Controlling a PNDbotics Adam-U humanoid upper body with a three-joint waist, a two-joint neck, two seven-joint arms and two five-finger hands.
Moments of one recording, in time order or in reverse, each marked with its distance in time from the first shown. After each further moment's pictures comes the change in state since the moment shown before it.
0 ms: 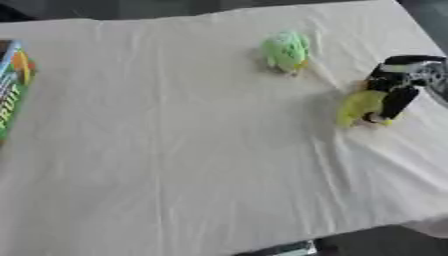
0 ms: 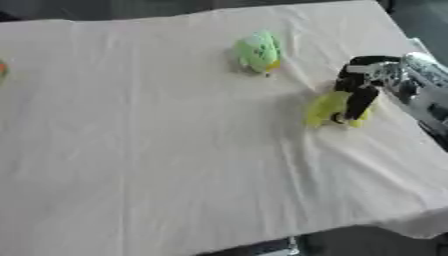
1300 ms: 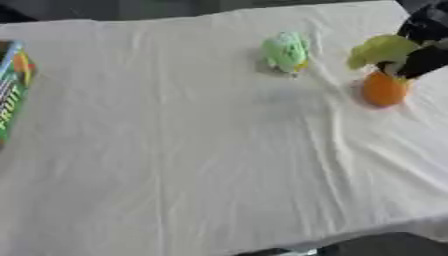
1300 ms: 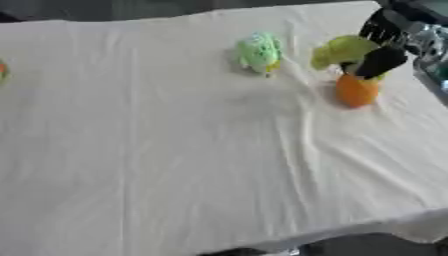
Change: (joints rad) left arm 0.000 0.000 0.001 0.000 0.001 -0.001 0.001; right arm 0.064 0.072 -0.202 -0.247 -0.175 0.158 -0.424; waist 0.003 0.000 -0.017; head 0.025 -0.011
